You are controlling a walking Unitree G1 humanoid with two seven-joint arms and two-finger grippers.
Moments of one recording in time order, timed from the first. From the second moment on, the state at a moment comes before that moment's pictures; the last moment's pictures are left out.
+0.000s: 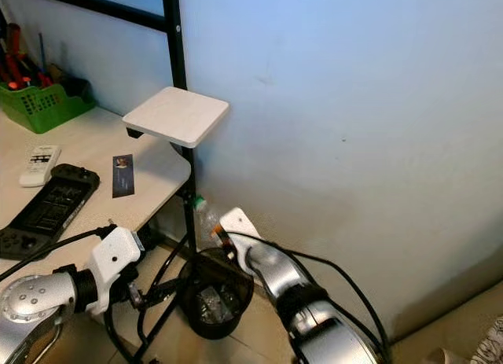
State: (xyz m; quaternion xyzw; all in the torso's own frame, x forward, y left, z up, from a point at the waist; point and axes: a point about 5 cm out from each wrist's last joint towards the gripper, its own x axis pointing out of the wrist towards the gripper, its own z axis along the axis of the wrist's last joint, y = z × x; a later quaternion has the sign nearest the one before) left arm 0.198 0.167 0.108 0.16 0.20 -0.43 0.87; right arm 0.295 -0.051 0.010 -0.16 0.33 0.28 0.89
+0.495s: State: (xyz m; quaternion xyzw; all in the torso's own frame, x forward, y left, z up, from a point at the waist) left arm 0.197 0.167 0.109 0.16 0.21 -0.43 0.86; right arm 0.286 -0.035 0.001 -0.10 0.35 0.31 0.88
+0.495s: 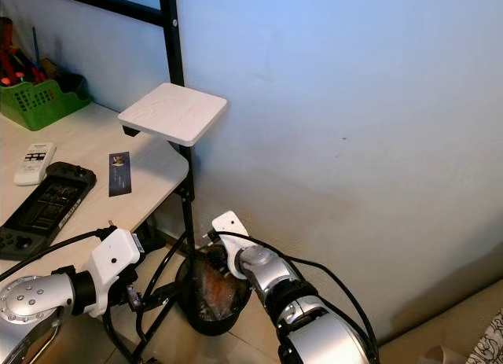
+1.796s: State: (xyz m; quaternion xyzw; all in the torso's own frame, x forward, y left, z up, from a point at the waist) left arm 0.241 0.157 0.110 0.08 0.07 -0.13 0.99; right arm 0.239 -0.159 0.082 0.02 0.11 0.01 0.99
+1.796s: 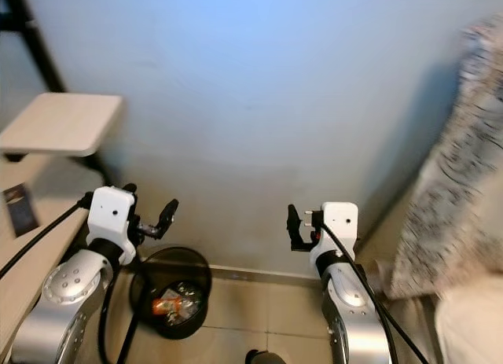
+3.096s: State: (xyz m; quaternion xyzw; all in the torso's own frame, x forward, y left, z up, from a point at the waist) left arm 0.241 0.169 0.109 0.08 0.06 -0.09 0.99; right arm 0.230 -0.166 0.076 -0.01 0.17 -0.02 0.99
